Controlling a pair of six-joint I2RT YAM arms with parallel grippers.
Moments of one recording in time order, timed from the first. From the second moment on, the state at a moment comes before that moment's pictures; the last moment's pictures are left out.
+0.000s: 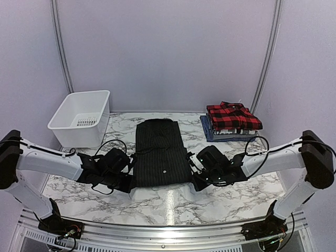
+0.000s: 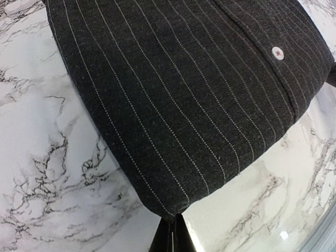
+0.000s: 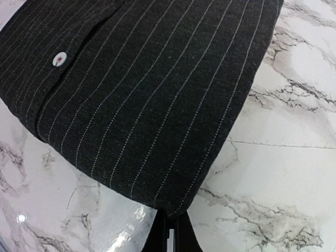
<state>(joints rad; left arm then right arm) -0.96 1.51 0.71 -0.19 -0.04 -0.57 0.91 1.56 0.74 -0.13 0.06 0.33</state>
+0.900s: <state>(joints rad) -0.50 2.08 1.53 -0.32 -0.01 -0.59 0.59 2.24 1.69 -0.17 -0.02 0.36</state>
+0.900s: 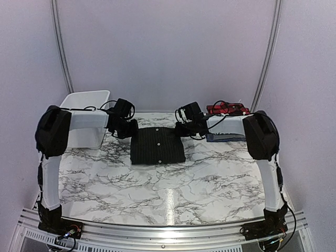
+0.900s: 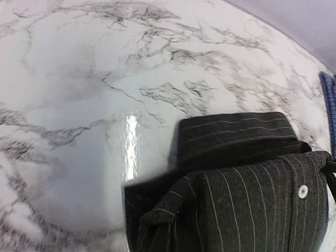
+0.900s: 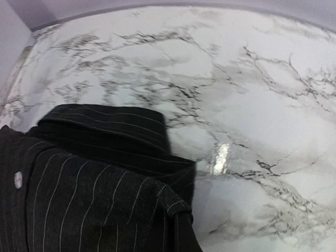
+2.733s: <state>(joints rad) -0.71 1.54 1.03 -0.24 -0.12 -0.60 0.84 1.76 1.14 -0.11 -0.05 0.38</state>
